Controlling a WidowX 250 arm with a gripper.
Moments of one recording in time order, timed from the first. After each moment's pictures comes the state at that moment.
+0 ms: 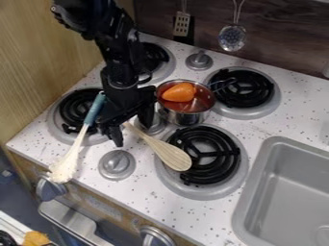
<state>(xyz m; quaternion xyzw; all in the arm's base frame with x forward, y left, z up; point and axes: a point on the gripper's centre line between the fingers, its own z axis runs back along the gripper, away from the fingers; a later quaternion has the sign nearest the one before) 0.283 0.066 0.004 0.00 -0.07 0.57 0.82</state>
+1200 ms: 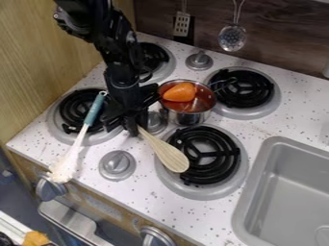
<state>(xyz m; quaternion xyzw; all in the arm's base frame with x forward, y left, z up) 0.299 0.071 -0.009 -0.02 -0.08 0.56 0.82</state>
